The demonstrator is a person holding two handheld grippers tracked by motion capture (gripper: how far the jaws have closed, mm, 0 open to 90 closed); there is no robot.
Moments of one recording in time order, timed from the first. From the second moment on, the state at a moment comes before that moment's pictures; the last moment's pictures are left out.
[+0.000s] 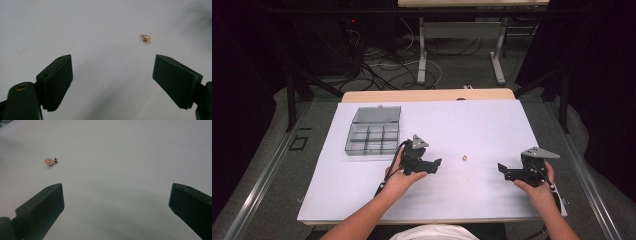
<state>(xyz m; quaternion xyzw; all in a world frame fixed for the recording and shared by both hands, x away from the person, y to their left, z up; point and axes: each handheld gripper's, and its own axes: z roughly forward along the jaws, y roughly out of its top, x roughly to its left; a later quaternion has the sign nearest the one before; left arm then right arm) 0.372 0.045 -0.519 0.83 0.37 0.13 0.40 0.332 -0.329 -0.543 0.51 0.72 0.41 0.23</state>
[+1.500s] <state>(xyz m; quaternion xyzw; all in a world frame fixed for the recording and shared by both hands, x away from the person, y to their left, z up) 0.406 -0.015 -0.524 0.83 0.35 0.13 0.42 0.334 -0.329 -0.547 0.51 0.72 0.41 0.22</state>
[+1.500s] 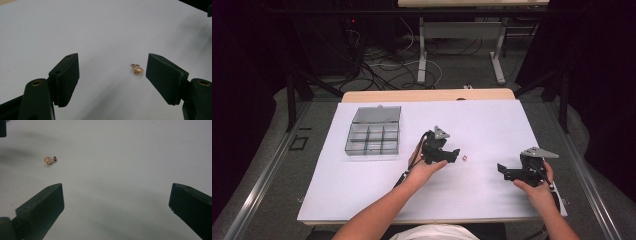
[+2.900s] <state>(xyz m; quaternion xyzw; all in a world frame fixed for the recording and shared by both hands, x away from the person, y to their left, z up) 0.413 -0.053 -0.550 0.85 0.32 0.10 0.41 0.335 -0.330 -0.548 0.51 0.72 0.41 0.22</state>
